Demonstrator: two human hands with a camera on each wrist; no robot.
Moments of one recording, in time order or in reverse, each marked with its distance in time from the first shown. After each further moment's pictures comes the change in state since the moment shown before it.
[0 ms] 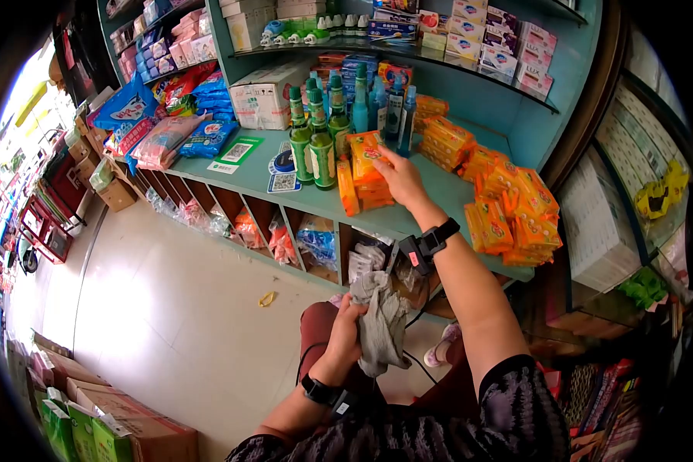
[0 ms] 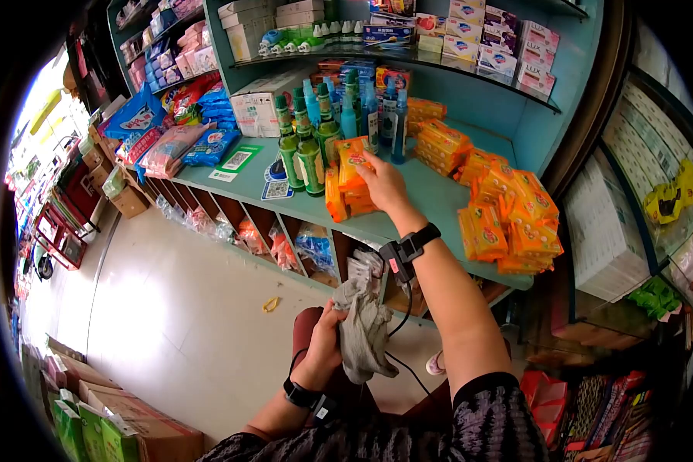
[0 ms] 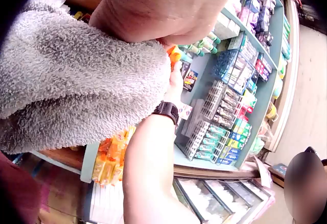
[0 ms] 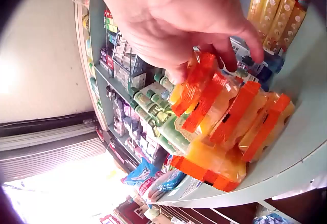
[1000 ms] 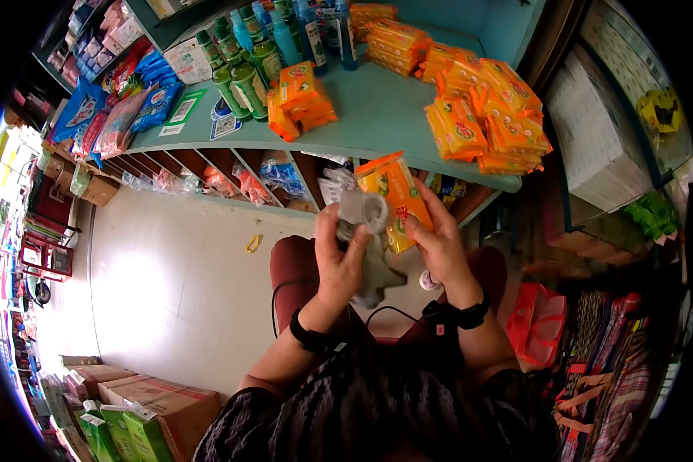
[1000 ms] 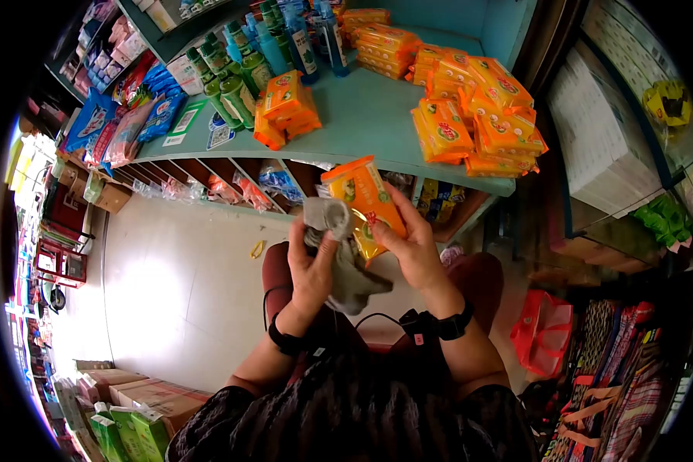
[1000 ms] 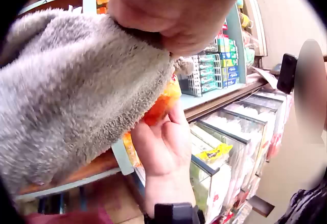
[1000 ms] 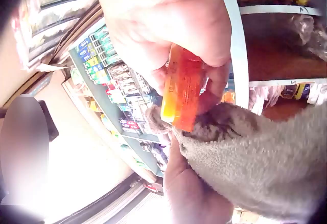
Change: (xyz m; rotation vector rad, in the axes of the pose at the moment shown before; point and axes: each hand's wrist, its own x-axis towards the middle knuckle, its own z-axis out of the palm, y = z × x) left_hand 0.006 -0.043 0.045 0.954 -0.090 0.755; right_hand -0.261 -0.008 -0.093 1.059 0.013 0.325
